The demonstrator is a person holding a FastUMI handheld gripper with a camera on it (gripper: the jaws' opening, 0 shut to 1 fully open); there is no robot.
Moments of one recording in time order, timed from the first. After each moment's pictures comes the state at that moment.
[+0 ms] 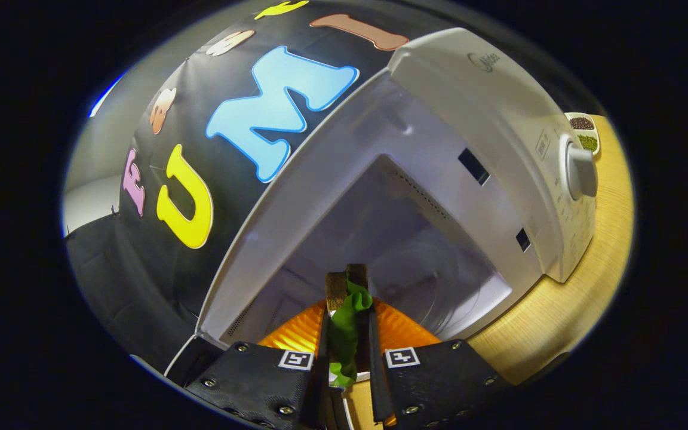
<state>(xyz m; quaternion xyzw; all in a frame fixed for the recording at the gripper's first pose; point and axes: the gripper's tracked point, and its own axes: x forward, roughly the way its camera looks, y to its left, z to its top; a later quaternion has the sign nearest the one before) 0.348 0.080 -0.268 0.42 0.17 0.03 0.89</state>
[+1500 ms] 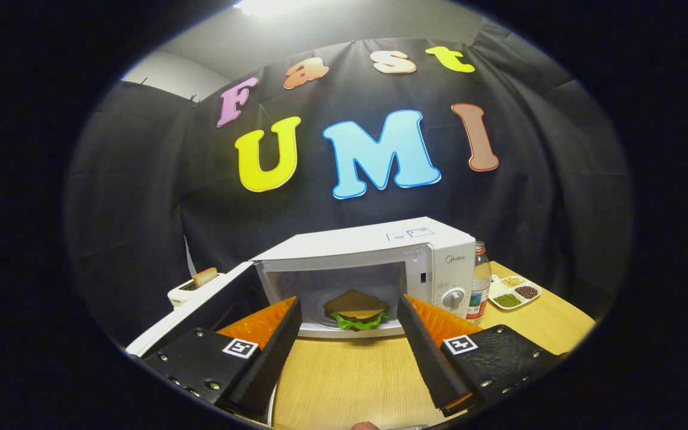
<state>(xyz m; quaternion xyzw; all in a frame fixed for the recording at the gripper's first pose) 0.140 0.054 -0.124 0.08 0.11 0.06 0.99</state>
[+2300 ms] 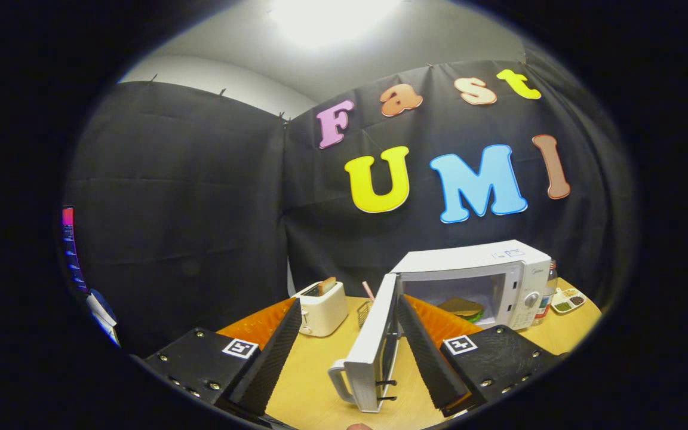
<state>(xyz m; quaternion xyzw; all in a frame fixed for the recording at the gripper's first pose) -0.006 0.223 -0.038 0.08 0.05 0.26 0.96</state>
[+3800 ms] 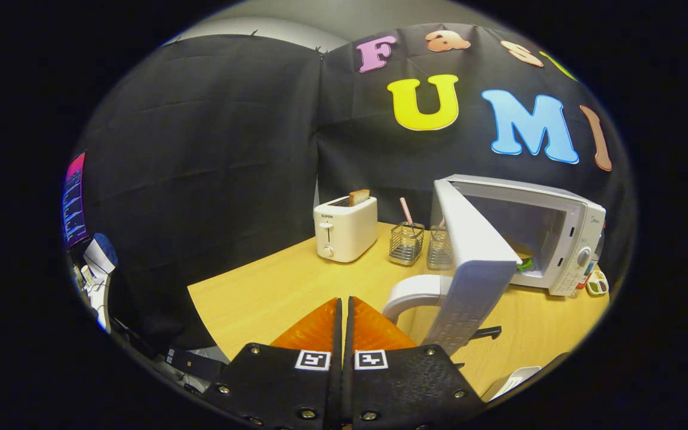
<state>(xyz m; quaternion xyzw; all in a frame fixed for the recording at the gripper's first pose) -0.002 0.269 -0.198 -0.01 0.20 0.32 0.92</state>
